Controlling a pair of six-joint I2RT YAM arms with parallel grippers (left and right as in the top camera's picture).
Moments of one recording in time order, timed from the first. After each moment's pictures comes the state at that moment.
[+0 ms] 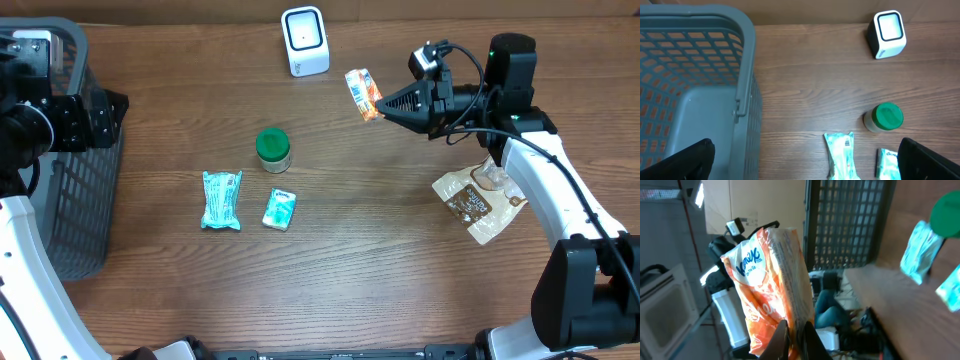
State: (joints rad) left arm 0.43 1.45 1.89 -1.25 0.33 0.30; right arm 0.05 1.70 1.25 0.03 -1.55 1.07
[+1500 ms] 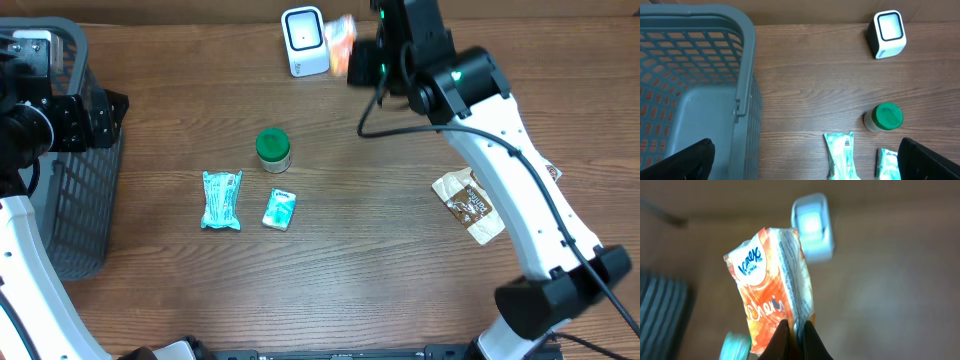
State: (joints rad) left arm 0.43 1.45 1.89 -1.25 0.33 0.30; right arm 0.46 1.84 2.01 -0.87 0.04 0.42
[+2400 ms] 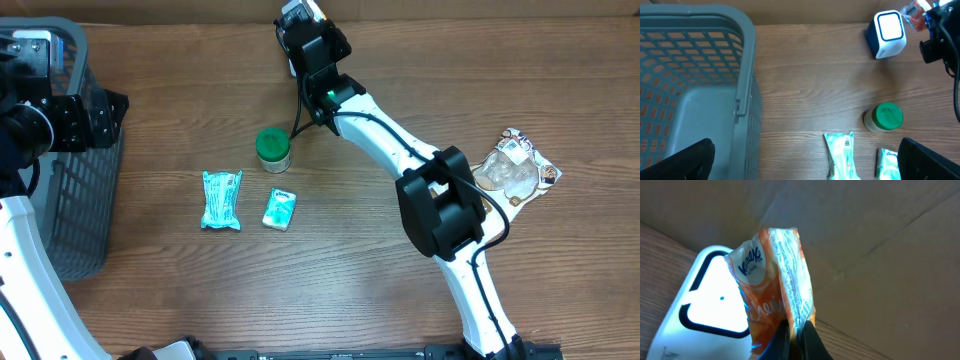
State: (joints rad) left arm 0.43 1.45 1.89 -1.25 0.33 0.30; right arm 0.57 2.43 2.04 -0.01 0.63 -0.41
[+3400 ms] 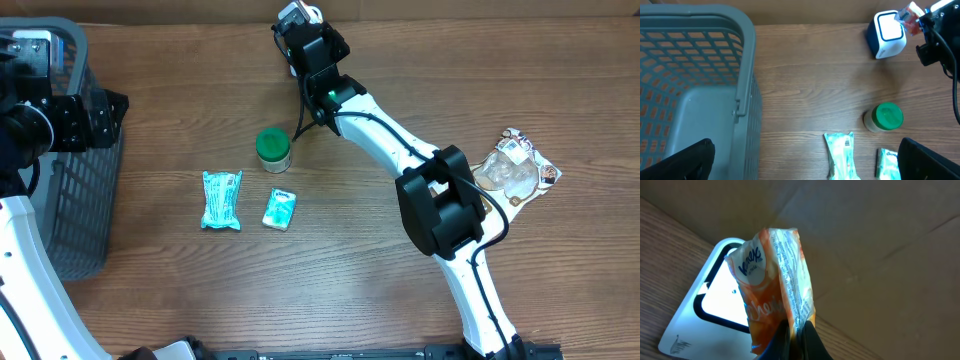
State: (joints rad) left arm 0.43 1.45 1.89 -1.25 0.33 0.30; right arm 0.56 2.44 2.03 -0.04 0.56 -0.45
